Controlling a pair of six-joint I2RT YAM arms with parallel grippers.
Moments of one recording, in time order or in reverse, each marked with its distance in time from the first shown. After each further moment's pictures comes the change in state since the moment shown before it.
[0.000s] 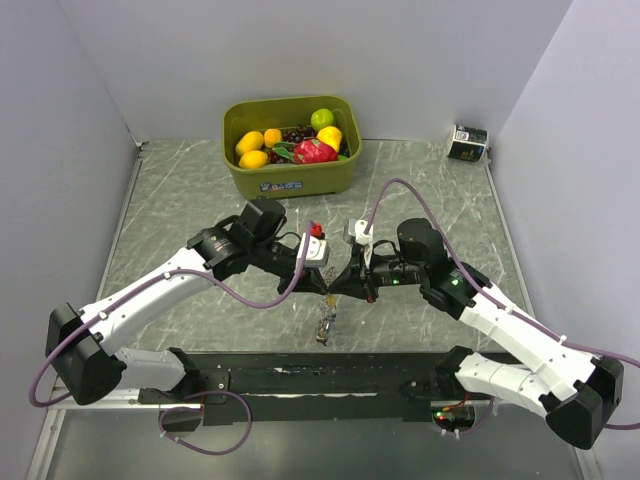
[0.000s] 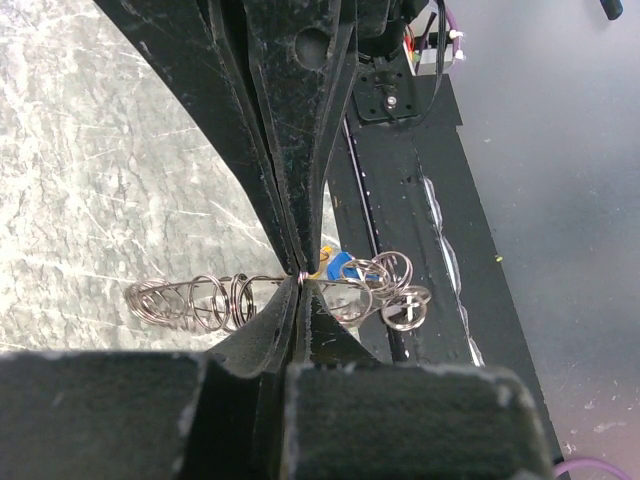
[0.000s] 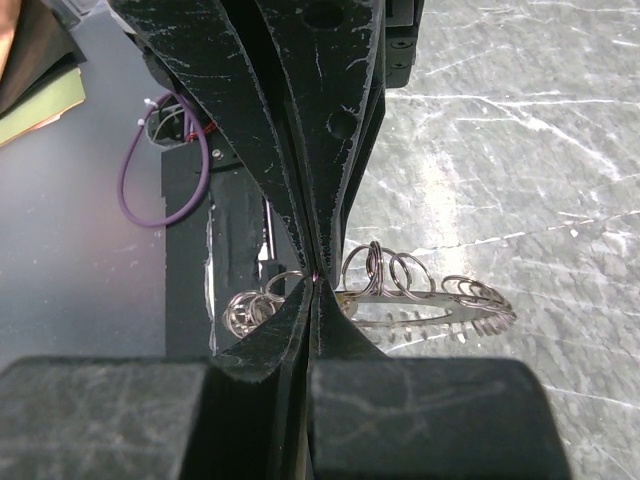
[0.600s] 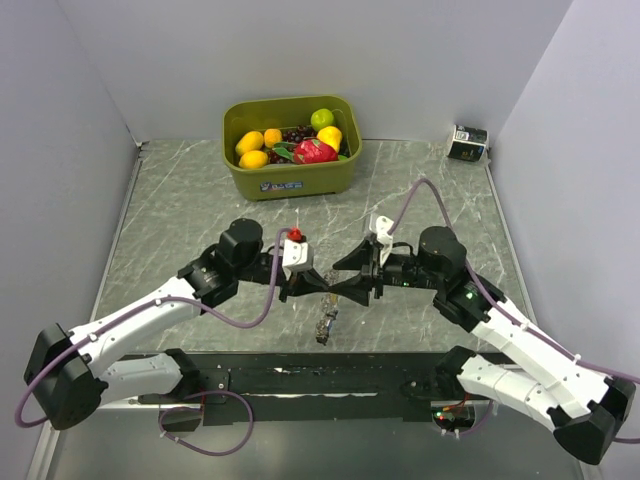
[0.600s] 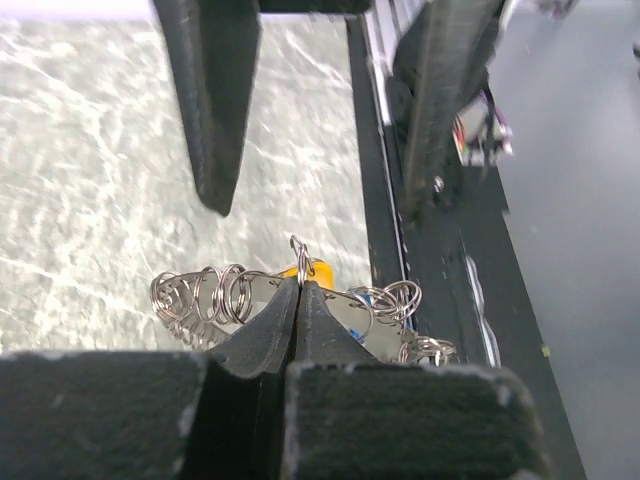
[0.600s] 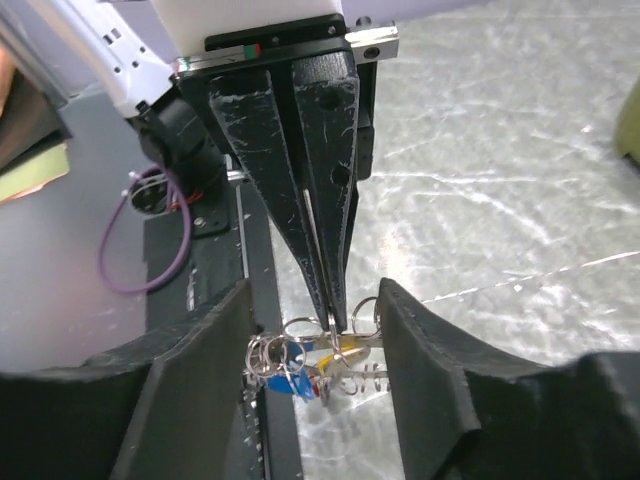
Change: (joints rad) left arm -0.001 -0.164 -0.316 0.529 -0.070 -0.276; right arm -0.003 -0.111 -0.047 0.160 0.065 0.080
